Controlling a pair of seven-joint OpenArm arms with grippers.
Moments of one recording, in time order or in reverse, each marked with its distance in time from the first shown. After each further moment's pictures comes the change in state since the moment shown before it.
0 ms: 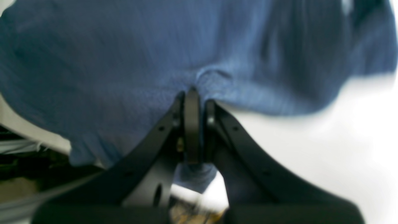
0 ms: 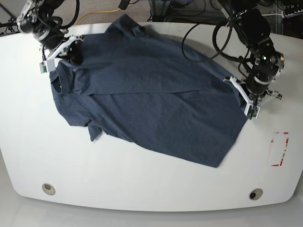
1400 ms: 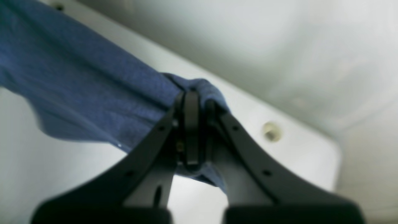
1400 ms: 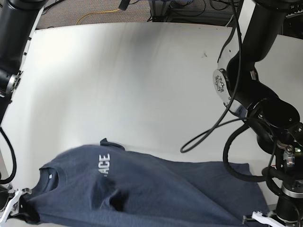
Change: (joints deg) left arm -53.4 -2.7 11.3 -2.4 0.2 12.6 3.4; right arm 80.7 33.9 -40.7 -40.0 1.4 0.2 0.2
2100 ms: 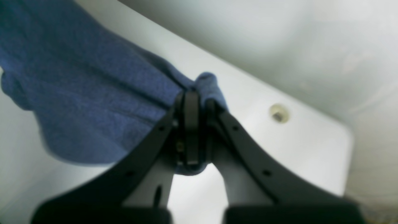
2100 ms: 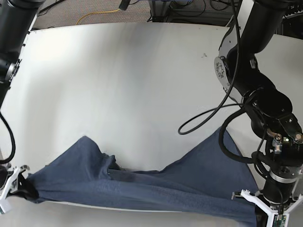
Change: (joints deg) left arm 11.6 -0.8 1.9 0.3 -0.6 -0.5 0.2; right arm -11.5 2.7 5.7 5.7 5.5 0.5 -4.4
